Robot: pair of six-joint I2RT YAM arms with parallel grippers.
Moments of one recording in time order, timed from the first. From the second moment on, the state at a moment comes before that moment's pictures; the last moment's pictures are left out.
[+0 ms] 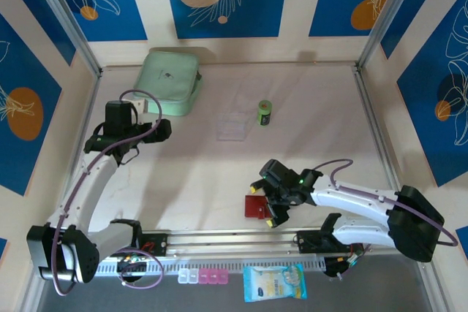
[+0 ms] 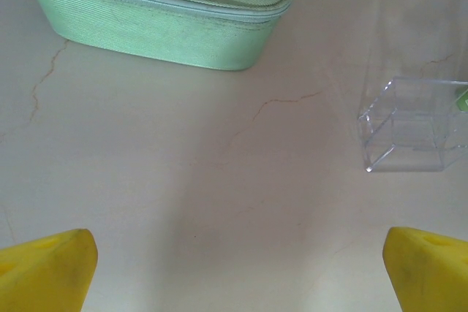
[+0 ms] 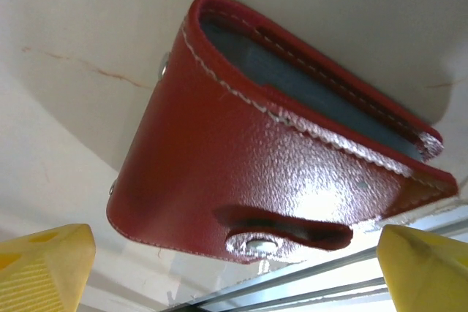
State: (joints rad) left arm -0.09 1.10 0.92 -0.58 0.15 -0.18; right arm 0.92 1.16 0.53 -0.58 -0.23 2.05
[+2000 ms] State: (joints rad) left arm -0.09 1.09 0.92 -0.58 0.14 -0.18; right arm 0.73 1.58 0.96 -0.85 -0.26 1.60
